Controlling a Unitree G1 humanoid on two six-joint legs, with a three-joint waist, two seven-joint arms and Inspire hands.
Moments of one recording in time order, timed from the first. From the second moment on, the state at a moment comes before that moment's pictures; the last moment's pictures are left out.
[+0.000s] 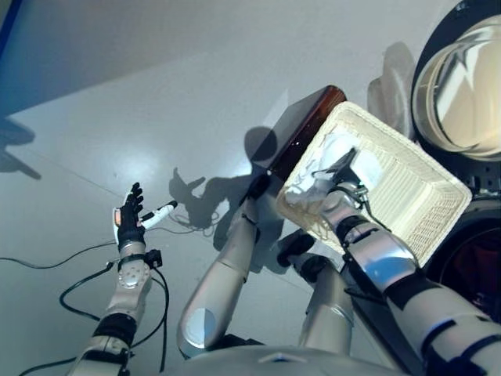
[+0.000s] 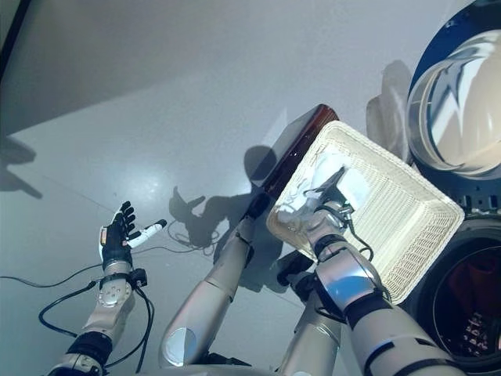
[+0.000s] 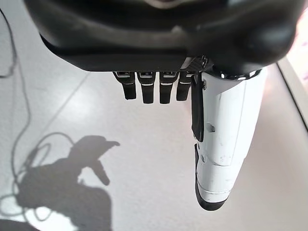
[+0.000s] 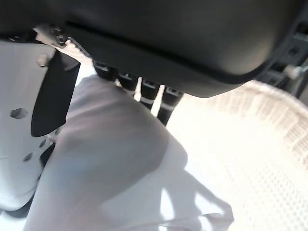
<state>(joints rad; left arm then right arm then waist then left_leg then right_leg) -0.09 0.33 -0.09 0.67 -0.23 -0.33 0.37 -0.95 -0.28 0.44 1.53 -0.05 0.00 -0.76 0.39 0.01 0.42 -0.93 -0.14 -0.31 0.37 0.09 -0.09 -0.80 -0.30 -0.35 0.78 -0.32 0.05</state>
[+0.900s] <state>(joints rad) 0.05 0.29 -0.17 0.80 -0.19 -0.33 0.29 -0.64 -0.37 0.03 1.52 0.14 -0.08 -0.59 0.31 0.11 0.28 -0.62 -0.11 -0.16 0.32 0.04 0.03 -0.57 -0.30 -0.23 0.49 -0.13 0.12</state>
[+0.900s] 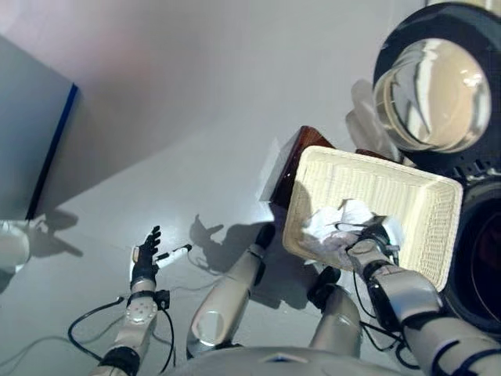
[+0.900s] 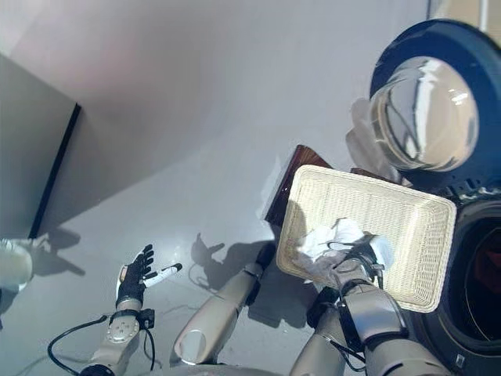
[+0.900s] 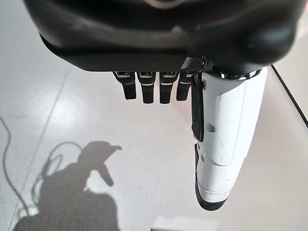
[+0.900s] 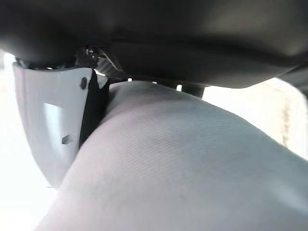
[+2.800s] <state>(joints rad) 0.08 0.17 -0.34 0.97 -0.45 -0.44 0.18 -0.99 -0.54 -0.38 1.05 1.01 -0.61 -0.63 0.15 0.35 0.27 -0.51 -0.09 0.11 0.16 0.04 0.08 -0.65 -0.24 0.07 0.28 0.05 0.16</state>
